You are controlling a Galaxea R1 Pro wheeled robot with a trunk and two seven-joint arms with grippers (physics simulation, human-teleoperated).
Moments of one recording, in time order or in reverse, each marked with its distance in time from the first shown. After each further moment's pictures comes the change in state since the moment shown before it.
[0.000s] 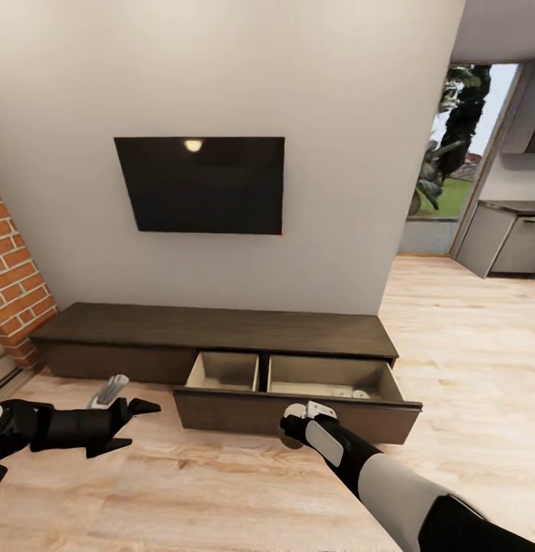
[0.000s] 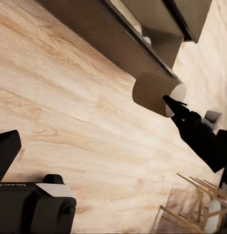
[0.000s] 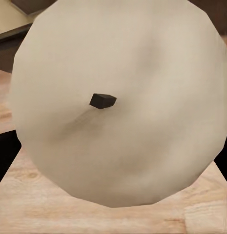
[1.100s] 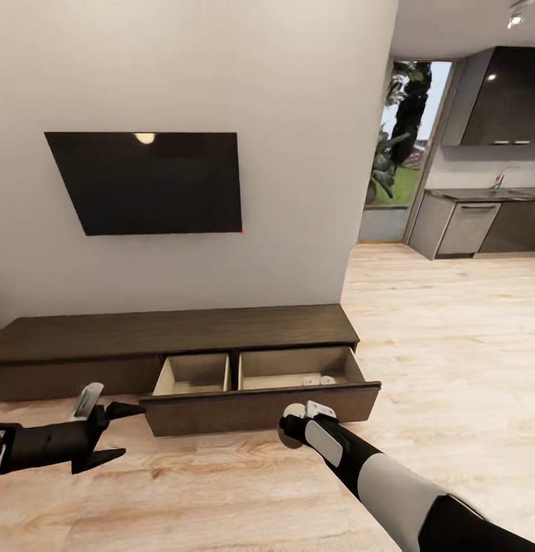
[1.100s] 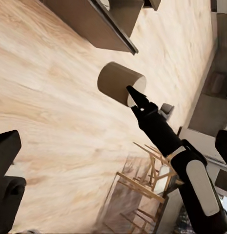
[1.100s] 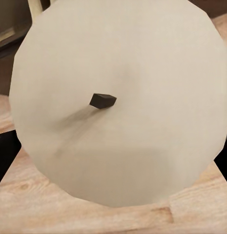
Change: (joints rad) left arm 0.115 0.011 0.148 -0.007 0.229 0.010 -0.005; right arm 0.000 0.002 0.002 -0.004 0.002 0.001 0.000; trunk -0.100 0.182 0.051
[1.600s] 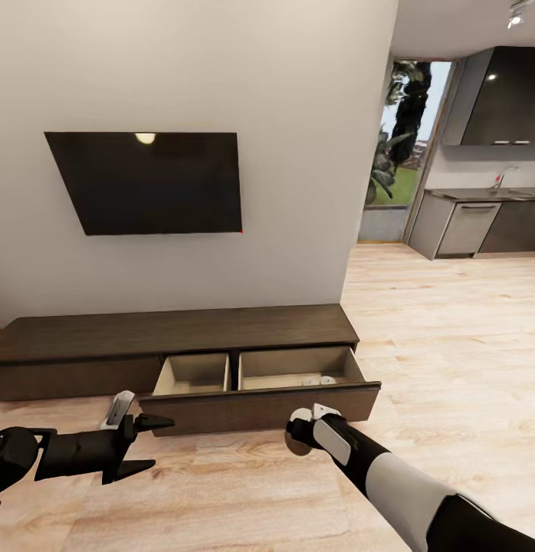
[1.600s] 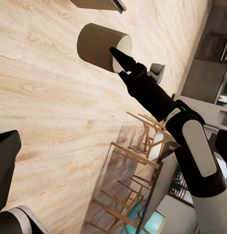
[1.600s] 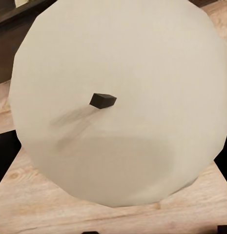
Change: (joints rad) left arm -0.003 -0.035 -0.142 -0.026 -0.002 0.007 -0.066; right arm 0.000 -0.036 -0.004 -0.004 0.002 0.073 0.002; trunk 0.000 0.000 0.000
